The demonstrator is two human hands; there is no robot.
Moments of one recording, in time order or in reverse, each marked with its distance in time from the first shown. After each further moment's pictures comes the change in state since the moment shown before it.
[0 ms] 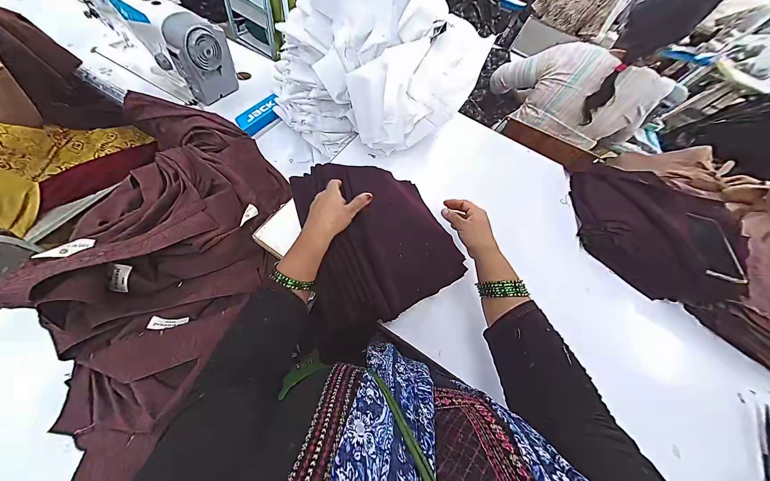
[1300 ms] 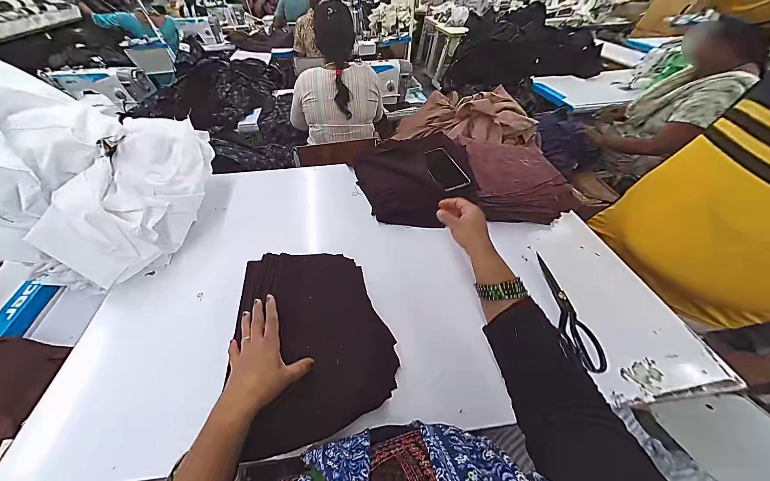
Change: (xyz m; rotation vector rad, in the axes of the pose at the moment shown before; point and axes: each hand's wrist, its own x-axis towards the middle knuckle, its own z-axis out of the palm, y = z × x) left_hand -0.111 0.131 0.188 0.593 -0.348 0.336; right_hand -0.109 0.127 -0.358 -0.113 0.646 0.055
